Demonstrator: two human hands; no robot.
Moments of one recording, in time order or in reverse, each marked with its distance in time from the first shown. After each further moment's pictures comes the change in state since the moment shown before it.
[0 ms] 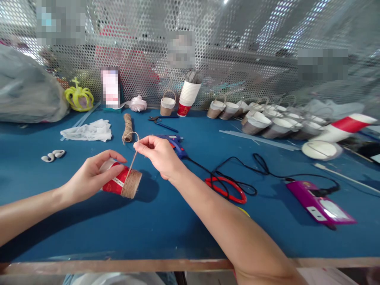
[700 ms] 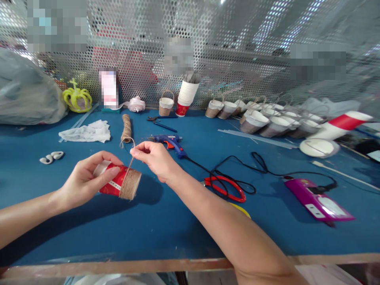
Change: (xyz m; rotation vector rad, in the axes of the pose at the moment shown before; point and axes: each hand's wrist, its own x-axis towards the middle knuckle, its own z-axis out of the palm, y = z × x) left_hand -0.005 0.006 0.002 -0.029 0.037 0.151; right_hand -0.003 0.005 0.002 -0.056 -0.074 0.079
